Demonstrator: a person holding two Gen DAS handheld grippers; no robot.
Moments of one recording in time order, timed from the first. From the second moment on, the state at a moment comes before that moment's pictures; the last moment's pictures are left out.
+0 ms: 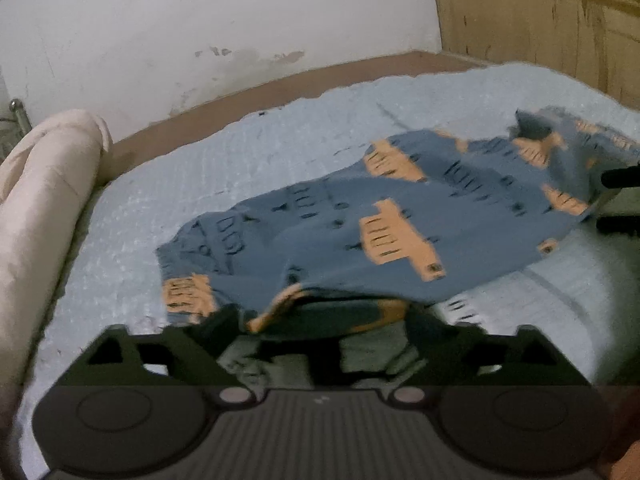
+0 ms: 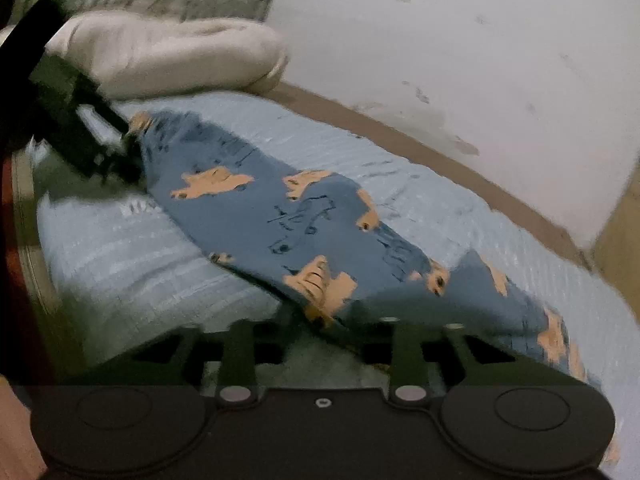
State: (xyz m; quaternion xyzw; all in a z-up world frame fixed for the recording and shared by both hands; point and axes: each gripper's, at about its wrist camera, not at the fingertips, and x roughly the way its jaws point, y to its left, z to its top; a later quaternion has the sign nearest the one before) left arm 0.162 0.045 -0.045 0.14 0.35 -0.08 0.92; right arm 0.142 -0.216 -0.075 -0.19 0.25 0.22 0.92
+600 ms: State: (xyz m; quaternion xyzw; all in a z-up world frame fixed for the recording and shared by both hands) left arm 0.165 -0.149 -0.029 0.15 0.28 -0.27 0.91; right arm 0.157 -0.393 -0.061 0.11 0.28 0.09 0.95
